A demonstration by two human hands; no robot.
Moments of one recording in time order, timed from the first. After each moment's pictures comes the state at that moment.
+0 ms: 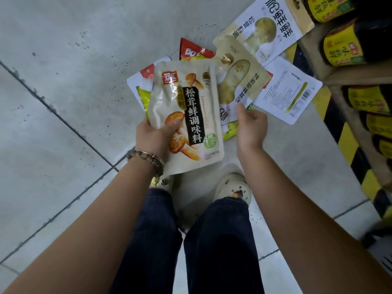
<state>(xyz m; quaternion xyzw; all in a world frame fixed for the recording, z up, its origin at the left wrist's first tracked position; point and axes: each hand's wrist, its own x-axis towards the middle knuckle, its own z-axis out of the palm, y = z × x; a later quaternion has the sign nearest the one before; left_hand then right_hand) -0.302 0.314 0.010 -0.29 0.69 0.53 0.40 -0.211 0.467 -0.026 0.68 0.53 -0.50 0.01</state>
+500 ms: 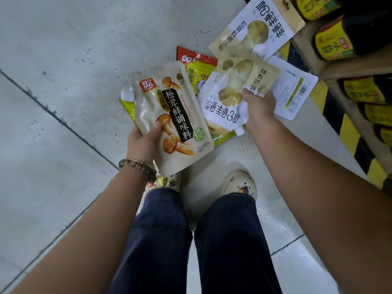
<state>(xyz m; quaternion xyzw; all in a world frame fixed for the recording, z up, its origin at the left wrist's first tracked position) -0.317 0.297 0.029 -0.31 0.72 0.49 0.38 -0.238 0.514 -0.043 0.73 0.39 -0.57 -0.02</state>
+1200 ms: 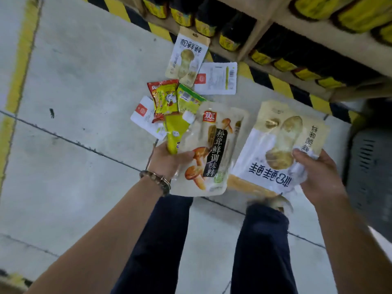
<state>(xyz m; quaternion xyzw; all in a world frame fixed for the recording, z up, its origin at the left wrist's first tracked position) -0.228 0.331 0.251 -0.03 0.74 0.35 0.58 0.045 0.460 0.257 0.67 0.26 -0.67 -0.19</state>
